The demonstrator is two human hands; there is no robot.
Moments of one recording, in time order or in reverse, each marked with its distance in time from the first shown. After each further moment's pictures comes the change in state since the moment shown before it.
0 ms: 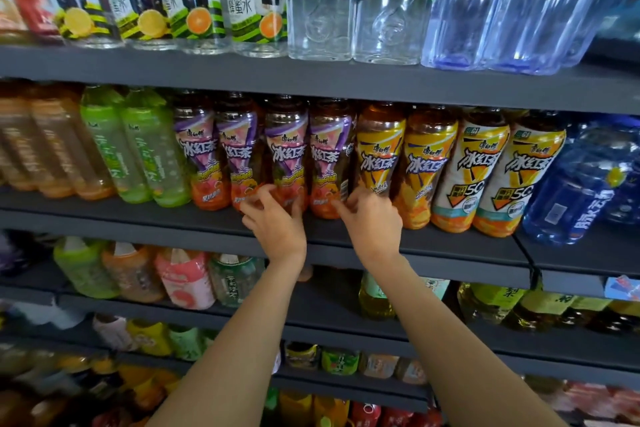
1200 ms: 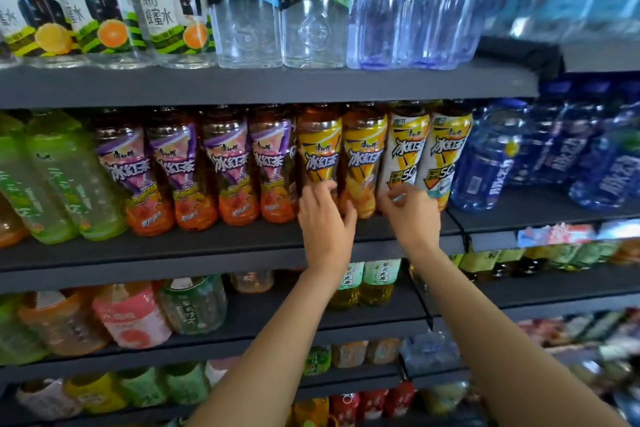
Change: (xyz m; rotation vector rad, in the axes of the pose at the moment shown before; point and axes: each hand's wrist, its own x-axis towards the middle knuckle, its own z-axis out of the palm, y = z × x) left_hand -0.073 0.049 0.035 -0.143 -0.260 0.584; right_hand -0.011 0.080 -0.062 0.166 0.176 0.342
